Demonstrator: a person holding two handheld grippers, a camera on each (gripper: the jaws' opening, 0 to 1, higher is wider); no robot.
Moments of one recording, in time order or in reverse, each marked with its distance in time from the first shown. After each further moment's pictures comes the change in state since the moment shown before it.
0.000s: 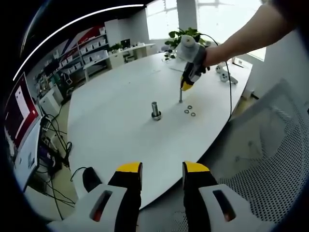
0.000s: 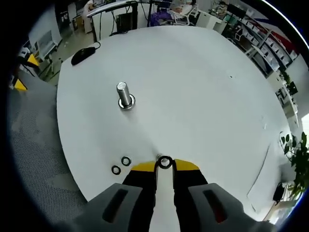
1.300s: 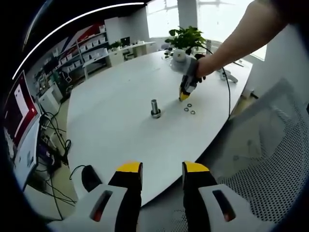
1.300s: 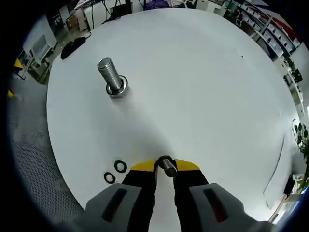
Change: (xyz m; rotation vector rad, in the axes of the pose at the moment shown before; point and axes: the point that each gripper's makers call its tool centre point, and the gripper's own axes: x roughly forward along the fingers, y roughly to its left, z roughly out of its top) left arm 0.001 -0.001 -0.003 -0.006 0.019 -0.008; right arm 0.063 0.006 -0.021 0.074 0.101 0.049
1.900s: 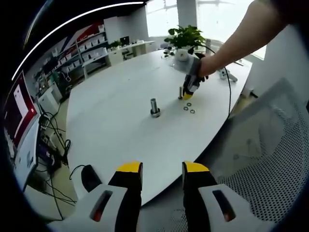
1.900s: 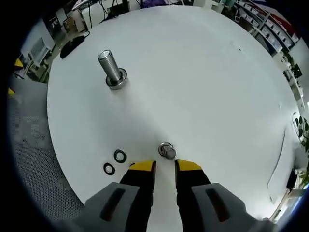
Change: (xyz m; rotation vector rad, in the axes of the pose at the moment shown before) left arm 0.001 -0.001 -0.002 0.005 0.009 -0.002; right arm -0.013 0.005 -0.025 0.025 0.030 0.006
